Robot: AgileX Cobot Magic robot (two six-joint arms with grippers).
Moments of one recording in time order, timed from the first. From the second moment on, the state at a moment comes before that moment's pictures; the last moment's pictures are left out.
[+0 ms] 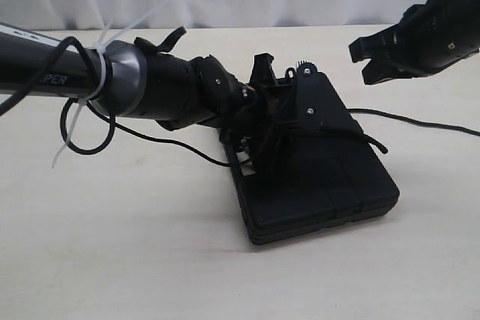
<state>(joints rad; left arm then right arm) -0.78 2.06 -1.27 -0.89 0.09 1.78 0.11 1.55 -1.15 0.35 0.79 -0.27</state>
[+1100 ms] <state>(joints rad) -0.72 1.97 -1.27 -0.90 0.22 1.44 0.11 1.55 -1.15 0.35 0.79 -0.28</state>
